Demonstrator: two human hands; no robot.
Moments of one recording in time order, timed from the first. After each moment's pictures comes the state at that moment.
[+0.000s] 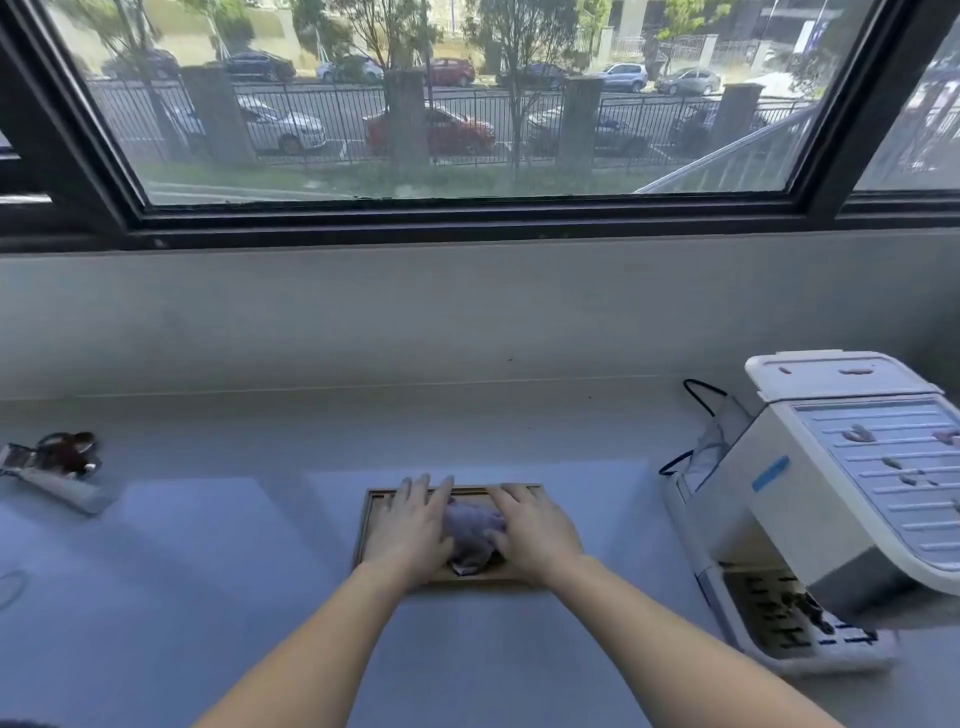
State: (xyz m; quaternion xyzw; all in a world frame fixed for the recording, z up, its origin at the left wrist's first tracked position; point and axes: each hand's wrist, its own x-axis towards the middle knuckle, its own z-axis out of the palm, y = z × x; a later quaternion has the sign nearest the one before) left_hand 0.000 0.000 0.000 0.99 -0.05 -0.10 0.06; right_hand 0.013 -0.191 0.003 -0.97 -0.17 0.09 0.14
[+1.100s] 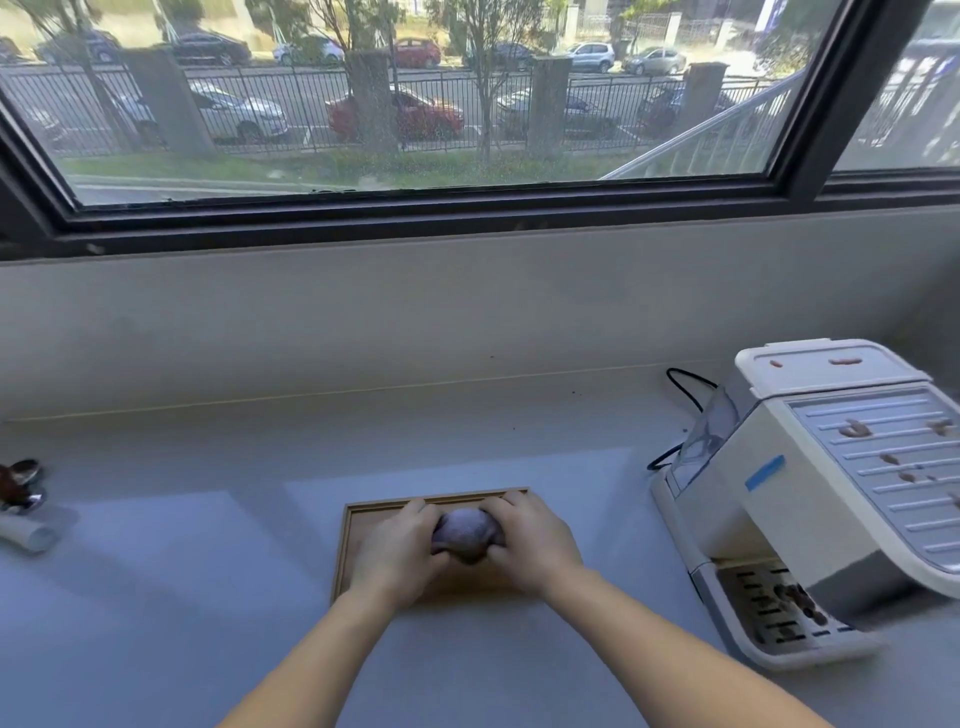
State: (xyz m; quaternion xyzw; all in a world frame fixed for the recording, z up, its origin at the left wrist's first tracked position) left_hand 0.005 -0.001 -0.001 0.98 -0.09 -0.06 0.18; right_hand 0.011 -0.200 0.005 -0.97 -0.13 0.07 0.21
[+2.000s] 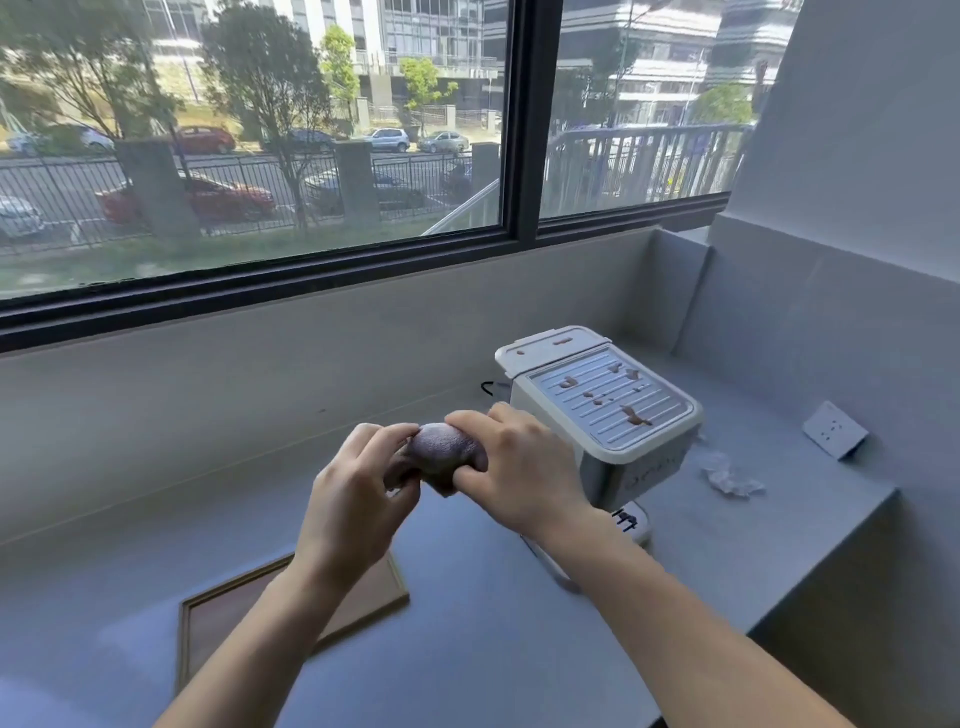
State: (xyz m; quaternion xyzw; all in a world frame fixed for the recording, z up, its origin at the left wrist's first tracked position) left_hand -0.049 -0.136 0.168 0.86 -0.28 0.20 0.37; right_hand -0.097 -0.317 0.193 -0.97 0.02 -0.20 0.16
